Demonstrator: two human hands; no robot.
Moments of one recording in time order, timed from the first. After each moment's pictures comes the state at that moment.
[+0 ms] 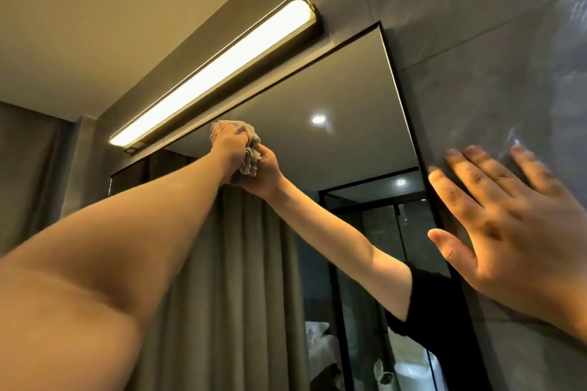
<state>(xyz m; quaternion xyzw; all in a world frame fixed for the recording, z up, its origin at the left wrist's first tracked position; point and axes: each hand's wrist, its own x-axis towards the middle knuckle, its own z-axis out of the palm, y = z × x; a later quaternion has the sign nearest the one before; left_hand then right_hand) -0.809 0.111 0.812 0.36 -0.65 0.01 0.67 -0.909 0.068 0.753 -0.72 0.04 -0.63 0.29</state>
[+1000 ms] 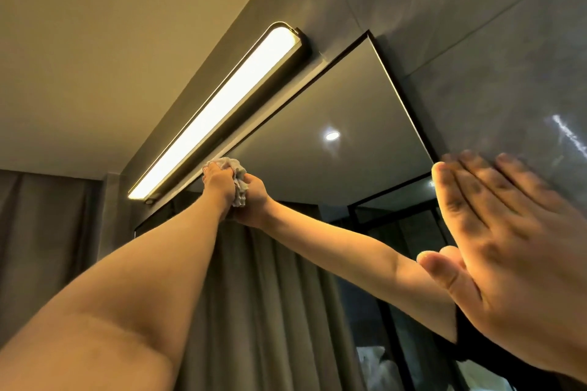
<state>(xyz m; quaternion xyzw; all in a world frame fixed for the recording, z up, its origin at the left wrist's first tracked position) -0.767 0.036 0.859 0.37 -0.60 -0.04 0.71 -0.855 0.060 0.799 -0.63 -0.01 -0.58 0.52</state>
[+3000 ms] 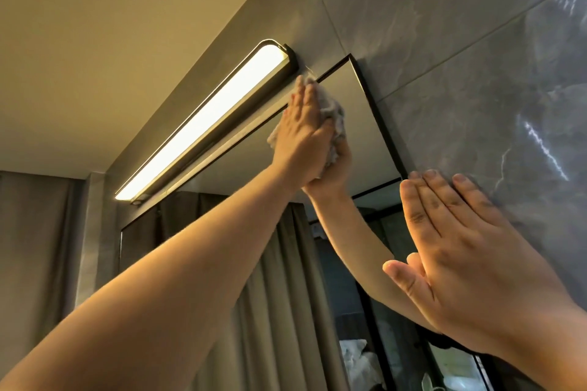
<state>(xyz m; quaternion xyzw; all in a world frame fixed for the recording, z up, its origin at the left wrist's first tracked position) -0.947 0.228 0.805 0.16 -0.74 0.27 0.60 -1.065 0.281 0.613 -0.46 0.53 -0.40 -0.59</state>
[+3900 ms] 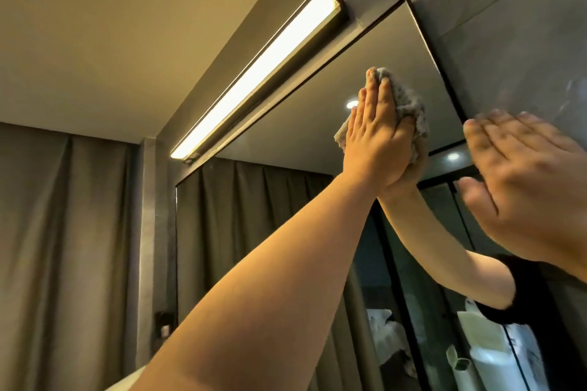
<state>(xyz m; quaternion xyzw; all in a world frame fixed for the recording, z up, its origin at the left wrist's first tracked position) -0.944 0.235 0.708 0.18 -0.77 0.25 0.56 -1.095 0.315 0.601 -0.50 0.48 -0.43 -0.58</state>
